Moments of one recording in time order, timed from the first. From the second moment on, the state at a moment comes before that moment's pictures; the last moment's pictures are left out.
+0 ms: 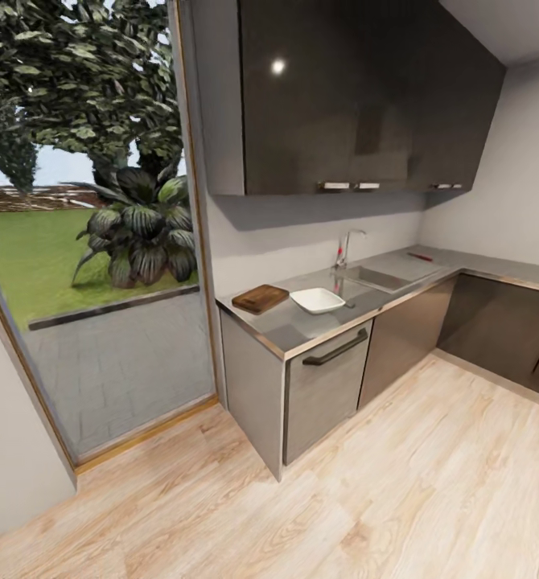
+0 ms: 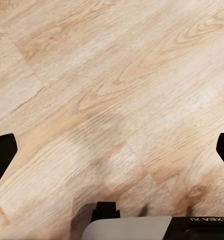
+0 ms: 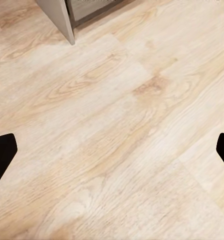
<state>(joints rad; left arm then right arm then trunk) 0.00 0.01 0.01 -0.62 0.00 0.00 0.00 0.00 0.02 0.00 -0.59 0.01 -0.26 -0.01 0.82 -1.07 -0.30</state>
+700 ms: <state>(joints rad) 0.00 0.01 0.01 -0.60 0.00 0.00 0.00 0.00 0.02 0.00 -0.59 0.01 -0.26 -0.01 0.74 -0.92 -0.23</state>
